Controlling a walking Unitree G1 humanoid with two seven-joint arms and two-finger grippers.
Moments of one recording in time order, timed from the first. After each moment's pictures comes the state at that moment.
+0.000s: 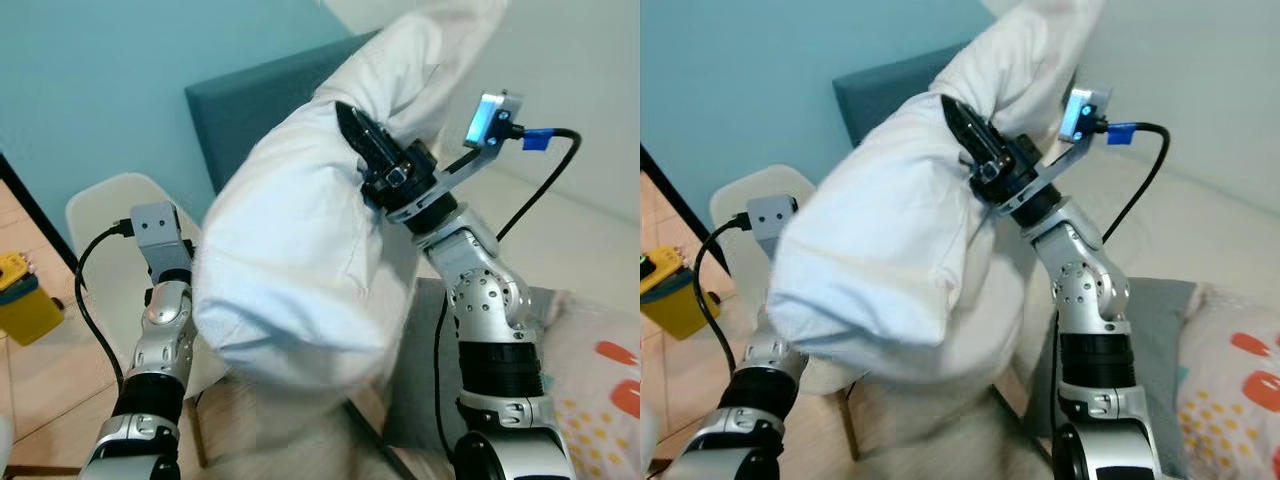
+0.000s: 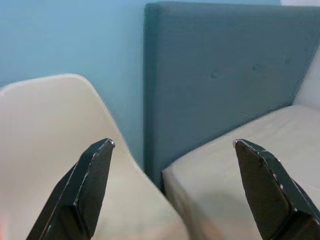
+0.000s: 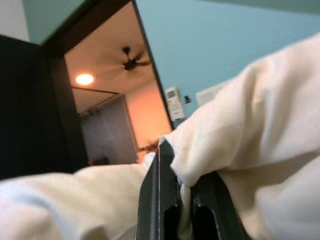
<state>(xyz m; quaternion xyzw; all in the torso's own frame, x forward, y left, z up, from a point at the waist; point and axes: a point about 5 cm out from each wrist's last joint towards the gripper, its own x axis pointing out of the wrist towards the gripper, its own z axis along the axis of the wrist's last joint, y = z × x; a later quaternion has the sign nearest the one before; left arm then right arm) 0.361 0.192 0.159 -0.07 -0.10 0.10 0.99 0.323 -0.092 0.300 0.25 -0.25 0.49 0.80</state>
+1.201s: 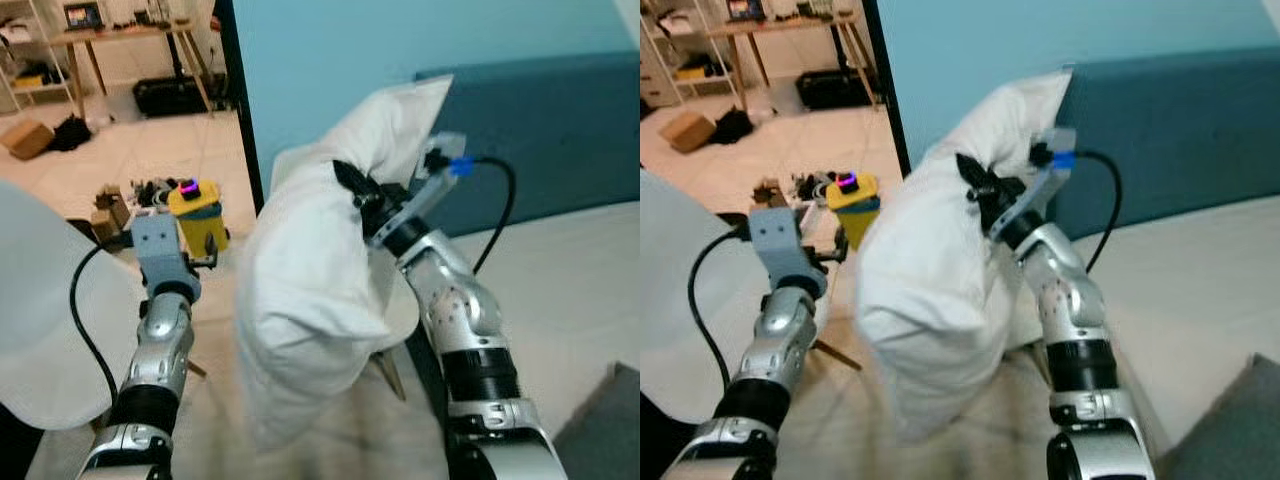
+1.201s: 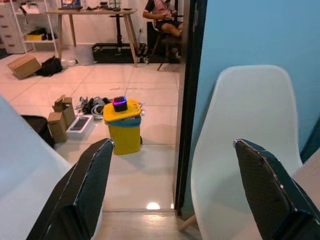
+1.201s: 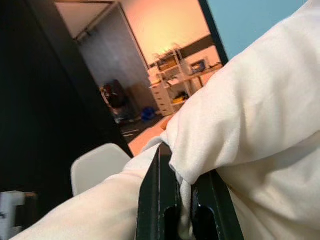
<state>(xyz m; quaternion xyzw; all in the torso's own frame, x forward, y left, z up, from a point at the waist) 0.354 0.194 0.143 -0.04 -0.09 0.10 0.99 0.359 -0.103 0.239 0.20 -0.11 0.30 0.92</state>
